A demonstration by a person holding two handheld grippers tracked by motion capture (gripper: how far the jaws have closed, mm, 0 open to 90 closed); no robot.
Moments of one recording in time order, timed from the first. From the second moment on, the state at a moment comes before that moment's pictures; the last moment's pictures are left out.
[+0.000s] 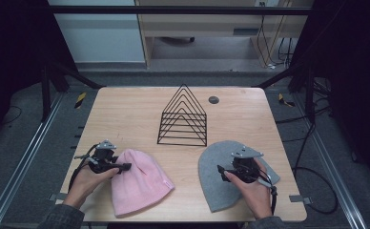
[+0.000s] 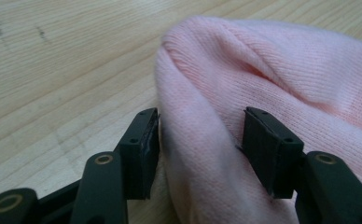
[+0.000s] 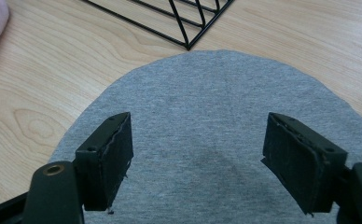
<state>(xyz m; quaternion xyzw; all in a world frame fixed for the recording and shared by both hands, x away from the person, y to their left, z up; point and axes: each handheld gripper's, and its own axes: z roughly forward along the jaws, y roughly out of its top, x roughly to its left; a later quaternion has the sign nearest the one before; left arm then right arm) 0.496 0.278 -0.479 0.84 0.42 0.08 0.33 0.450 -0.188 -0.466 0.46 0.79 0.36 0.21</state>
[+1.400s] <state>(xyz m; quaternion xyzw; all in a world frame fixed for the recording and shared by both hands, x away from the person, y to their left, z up) 0.463 0.253 -0.409 0.84 0.31 0.24 0.36 0.445 -0.177 -0.459 0.44 0.79 0.35 0.24</state>
